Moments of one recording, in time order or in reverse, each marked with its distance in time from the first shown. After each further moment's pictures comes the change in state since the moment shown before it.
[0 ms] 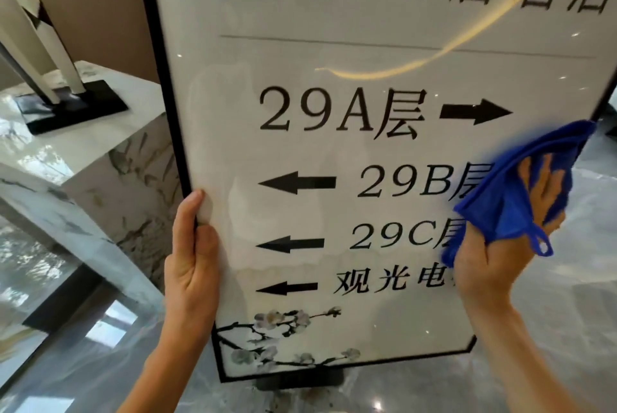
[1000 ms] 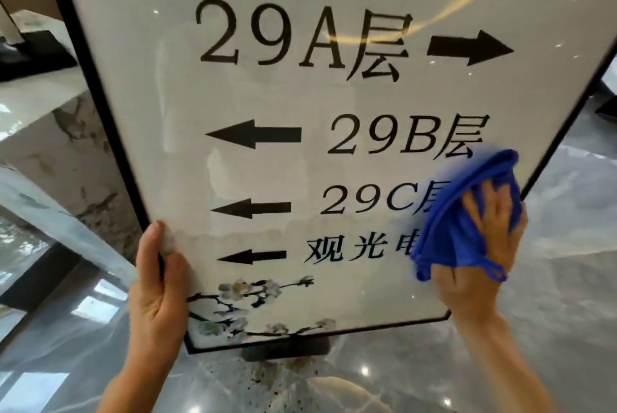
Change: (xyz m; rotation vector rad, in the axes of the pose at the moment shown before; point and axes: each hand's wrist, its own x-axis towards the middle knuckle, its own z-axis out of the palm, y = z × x) left_hand -0.062 -0.042 0.000 0.062 0.036 -0.095; right_hand -0.056 0.055 -0.022 -0.116 -0.174 -0.284
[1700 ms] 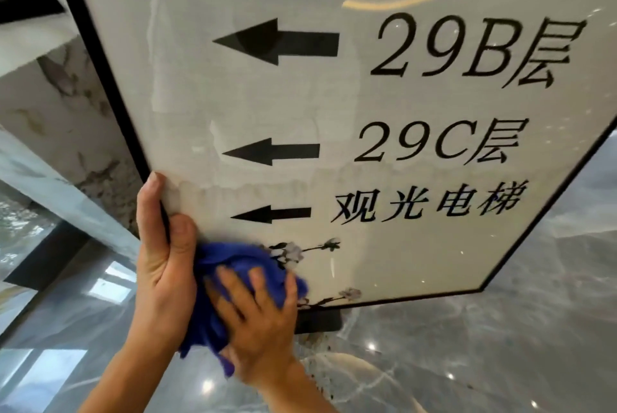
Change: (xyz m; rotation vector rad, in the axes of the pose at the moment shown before) left_hand 0.001 -0.013 -0.001 -0.076 -0.072 0.107; right_hand -0.143 -0.263 0.103 0.079 -0.355 0.000
